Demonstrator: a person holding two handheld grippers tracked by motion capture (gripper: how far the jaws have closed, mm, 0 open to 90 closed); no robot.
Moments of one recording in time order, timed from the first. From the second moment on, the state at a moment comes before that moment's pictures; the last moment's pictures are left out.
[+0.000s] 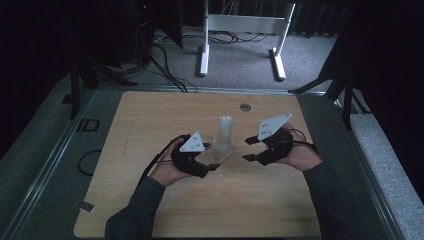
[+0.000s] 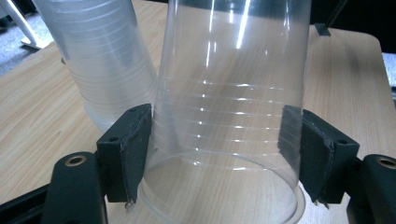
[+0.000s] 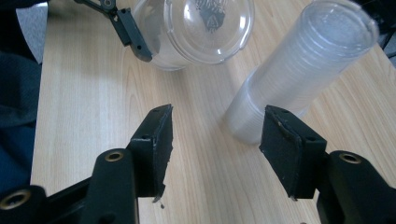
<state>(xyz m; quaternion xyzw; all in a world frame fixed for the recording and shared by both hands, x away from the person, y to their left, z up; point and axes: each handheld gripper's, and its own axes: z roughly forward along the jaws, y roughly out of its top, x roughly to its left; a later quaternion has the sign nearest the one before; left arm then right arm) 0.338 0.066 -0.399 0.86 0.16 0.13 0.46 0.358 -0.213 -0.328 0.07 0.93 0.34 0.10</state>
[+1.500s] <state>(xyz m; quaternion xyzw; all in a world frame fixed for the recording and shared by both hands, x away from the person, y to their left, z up) 0.333 0.035 -0.413 0.90 0.11 0.10 0.40 0.349 -0.185 -0.325 0.01 0.97 0.24 0.08</state>
